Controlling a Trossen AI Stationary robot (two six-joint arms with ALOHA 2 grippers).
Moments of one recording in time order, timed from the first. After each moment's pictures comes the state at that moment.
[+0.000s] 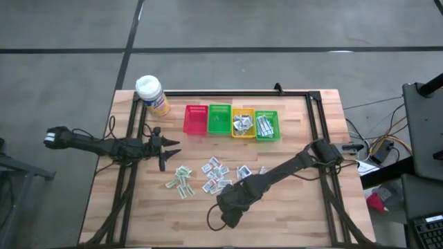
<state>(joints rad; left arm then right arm) -0.15 0.37 0.01 0.07 -0.39 -0.16 0.42 2.15 1.69 -0.81 -0.23 1.17</state>
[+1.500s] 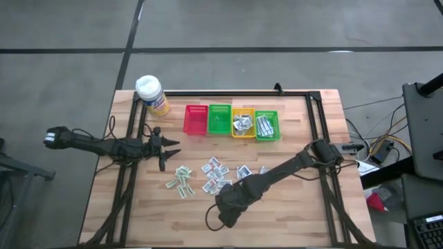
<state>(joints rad) -0.15 0.37 0.01 0.07 -0.39 -0.16 0.43 2.16 1.73 -0.82 -0.19 1.20</state>
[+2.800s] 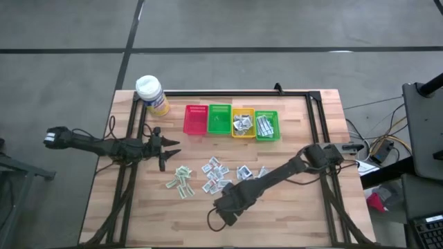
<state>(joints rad) -0.15 0.37 0.01 0.07 -0.39 -0.16 0.43 2.26 1.82 -1.02 -0.11 1.25</state>
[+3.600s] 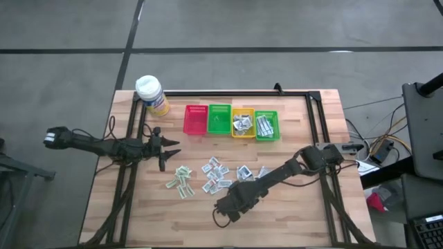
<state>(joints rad) -0.15 0.37 0.01 0.07 -0.39 -0.16 0.43 2.33 1.83 -1.17 -0.14 1.39</state>
